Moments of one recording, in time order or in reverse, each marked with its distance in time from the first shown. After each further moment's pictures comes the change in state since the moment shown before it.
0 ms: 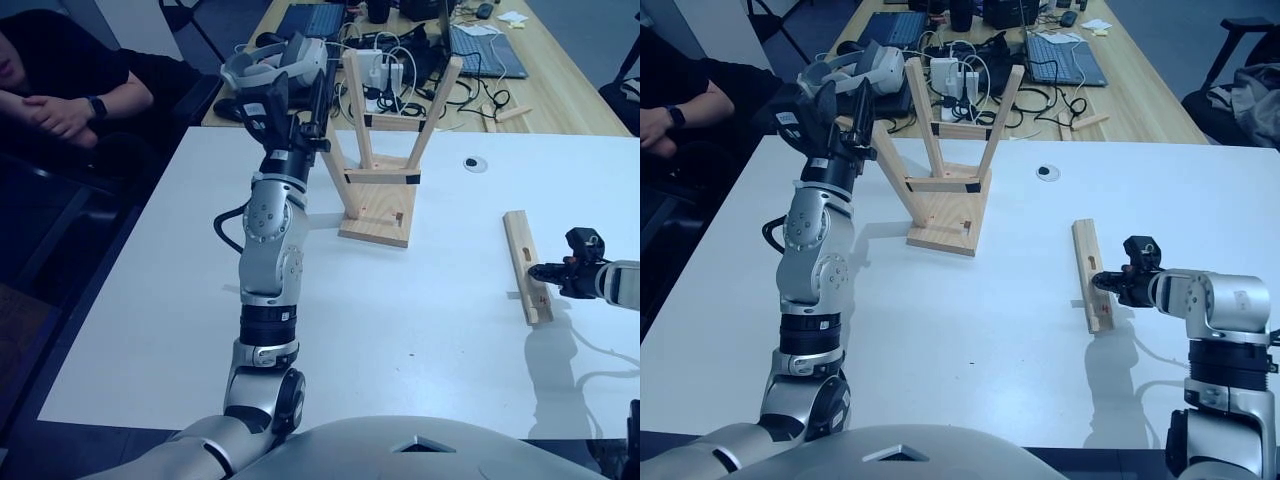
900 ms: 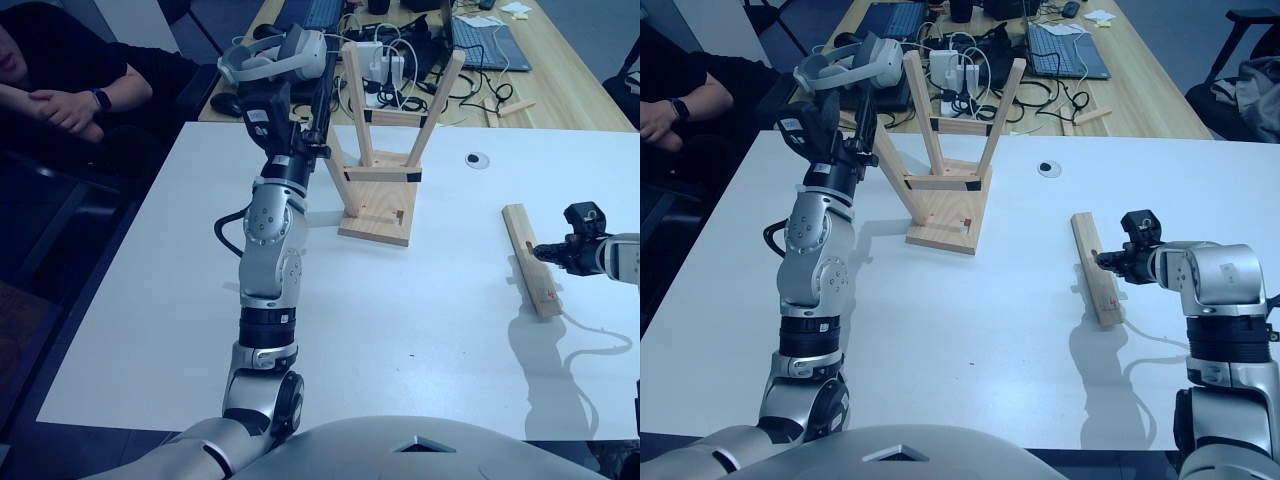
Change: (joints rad) left arm 0.020 0.004 -0.003 0.006 0.001 0.010 -0.009; right arm -0.129 -0.059 0.112 0.027 -0.082 -0.041 -0.004
